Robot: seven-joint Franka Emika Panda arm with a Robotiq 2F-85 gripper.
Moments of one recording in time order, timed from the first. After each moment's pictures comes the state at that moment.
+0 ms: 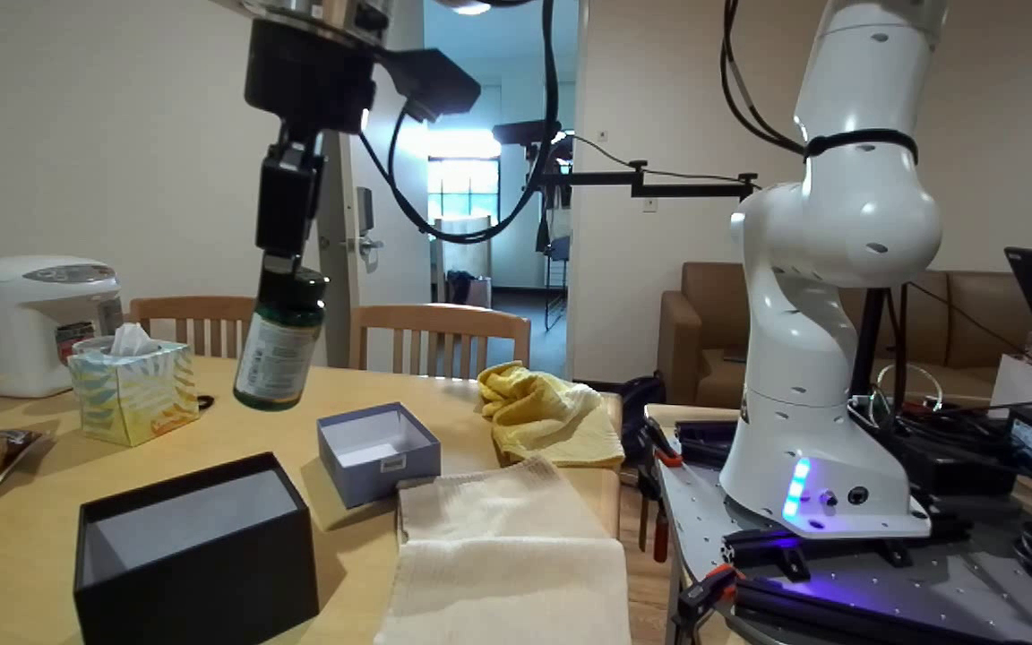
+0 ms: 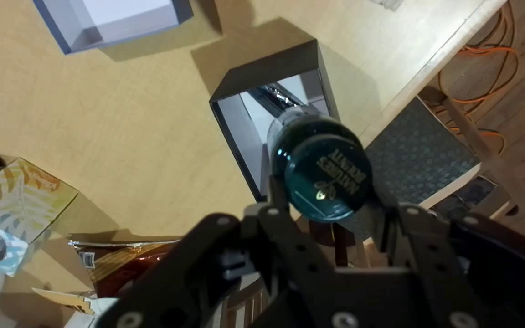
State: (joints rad) arm 0.23 -0.15 0.35 -2.20 -0.16 2.28 0.20
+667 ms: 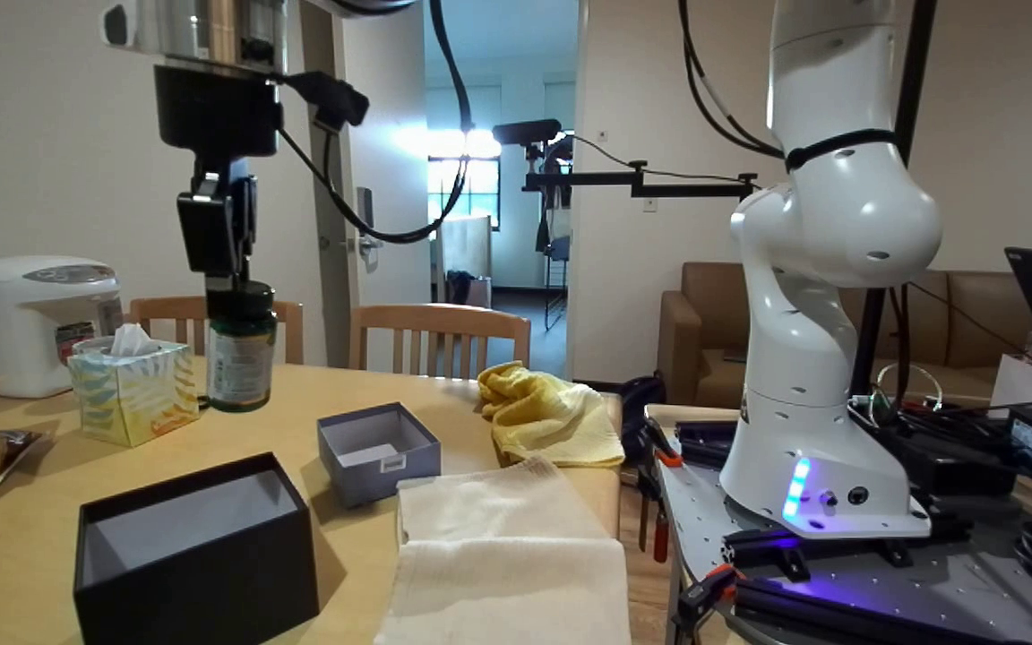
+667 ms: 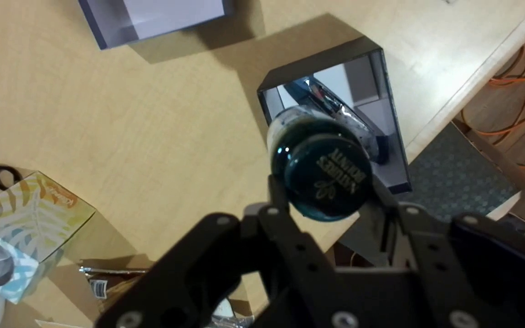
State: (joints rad) arm 0.23 0.09 0.28 -1.93 -0.23 2.11 0.15
